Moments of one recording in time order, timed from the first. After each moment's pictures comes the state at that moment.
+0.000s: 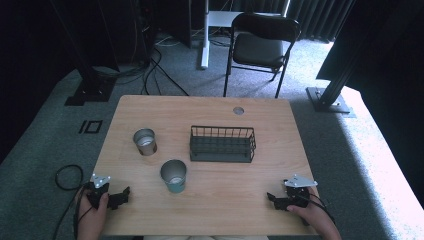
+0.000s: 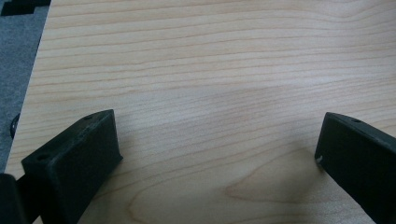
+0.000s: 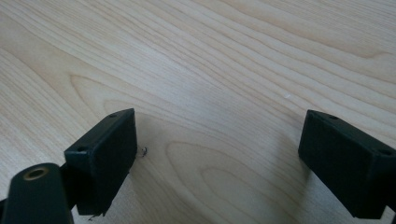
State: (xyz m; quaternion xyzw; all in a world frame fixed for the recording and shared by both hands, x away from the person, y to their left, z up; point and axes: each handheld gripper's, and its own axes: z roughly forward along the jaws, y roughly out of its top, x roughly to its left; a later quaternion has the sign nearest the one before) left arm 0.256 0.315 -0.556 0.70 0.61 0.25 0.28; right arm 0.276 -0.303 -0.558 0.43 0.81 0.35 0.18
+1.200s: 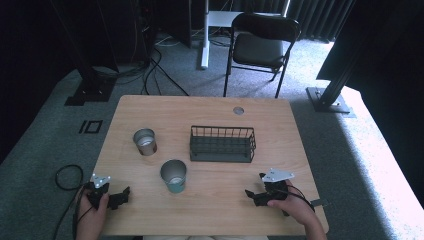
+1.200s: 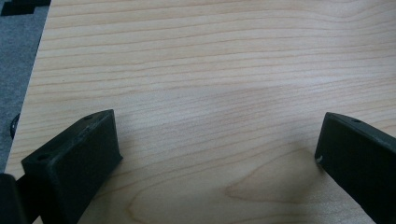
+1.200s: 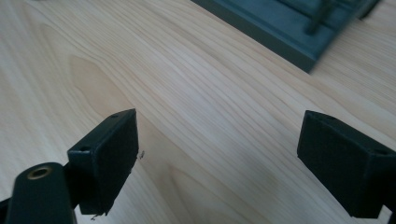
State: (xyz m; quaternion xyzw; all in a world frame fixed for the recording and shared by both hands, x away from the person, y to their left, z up) left arm 0.256 0.315 -0.556 0.70 0.61 0.25 0.28; right arm 0.292 -0.237 -0.540 0.34 0.84 0.39 0.15
